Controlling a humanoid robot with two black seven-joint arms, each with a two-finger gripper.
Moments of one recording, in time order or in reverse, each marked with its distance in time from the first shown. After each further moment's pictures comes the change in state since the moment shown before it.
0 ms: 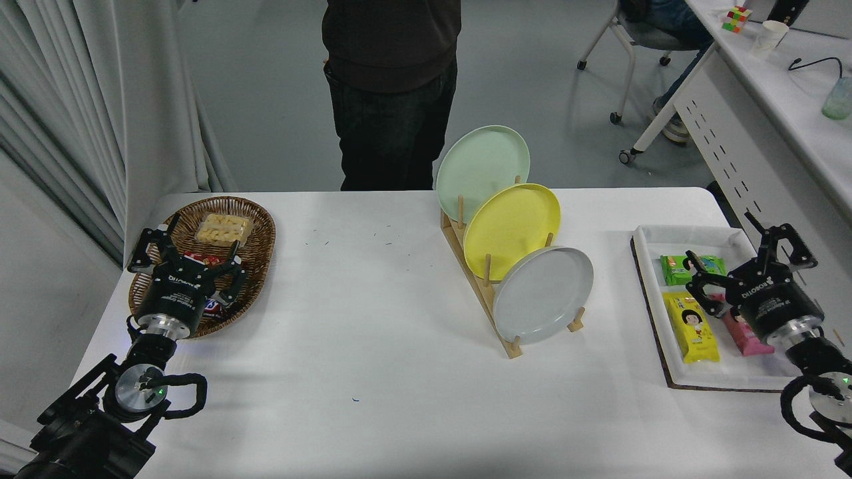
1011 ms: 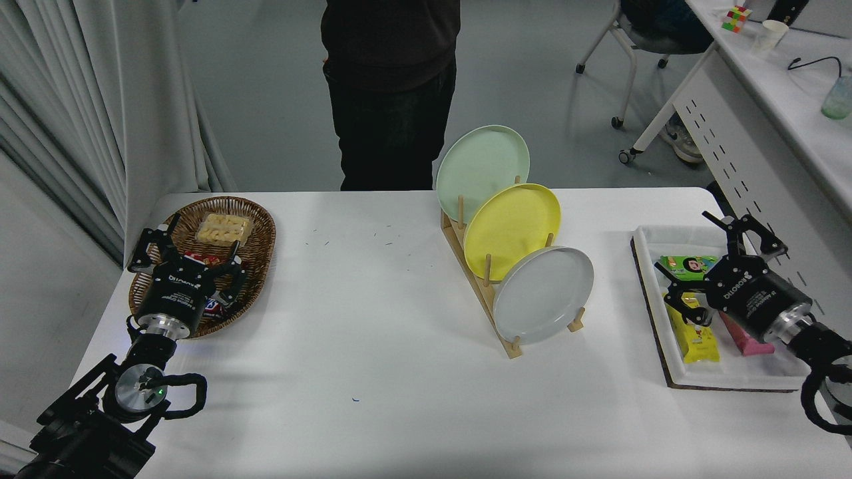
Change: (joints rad) left arm 0.000 0.000 0.000 0.000 0.000 0.000 0.000; right arm 0.226 -0.237 -0.517 0.352 0.259 -0.038 -0.001
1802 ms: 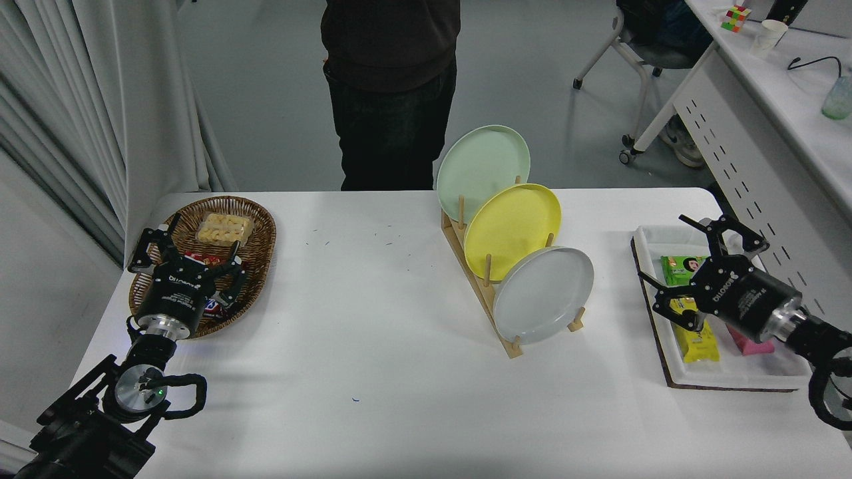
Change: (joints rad) left arm 0.000 0.000 0.000 0.000 0.000 0.000 0.001; right arm 0.191 -0.051 -0.268 0.130 0.108 -0.015 0.002
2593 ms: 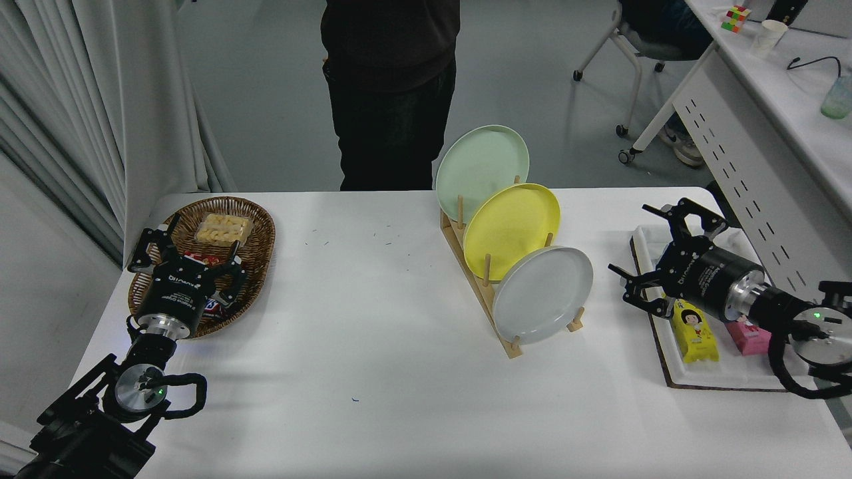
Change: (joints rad) left arm 0.000 0.000 0.000 0.000 0.000 0.000 -0.001; right arm 0.285 0.086 -0.275 0.131 0.177 -0.217 -0.040
